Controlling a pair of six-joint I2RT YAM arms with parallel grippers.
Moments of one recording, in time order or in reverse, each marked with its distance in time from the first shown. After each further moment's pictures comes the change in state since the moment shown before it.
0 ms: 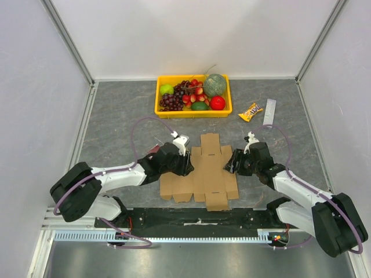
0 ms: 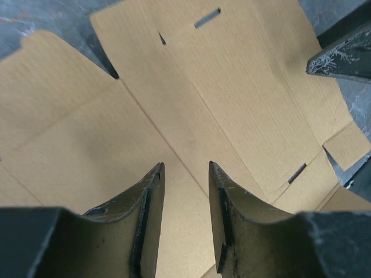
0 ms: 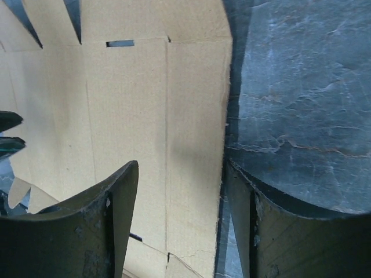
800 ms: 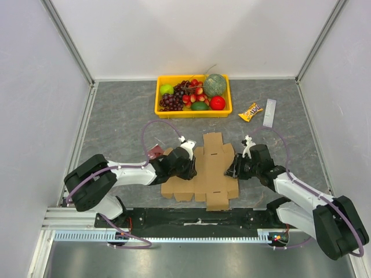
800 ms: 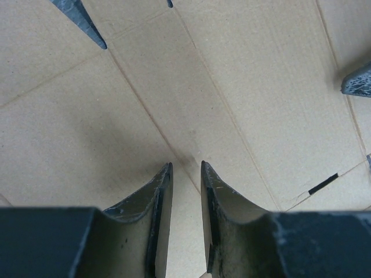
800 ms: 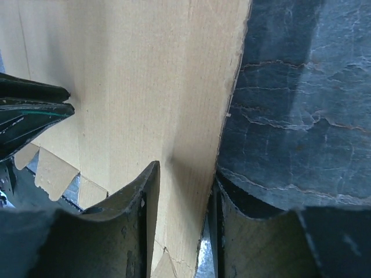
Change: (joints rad) left arm -0.101 0.154 0.058 -0.023 -0.082 -0.073; right arm -0.003 -0.007 -0.019 -0.024 -0.129 -0.027
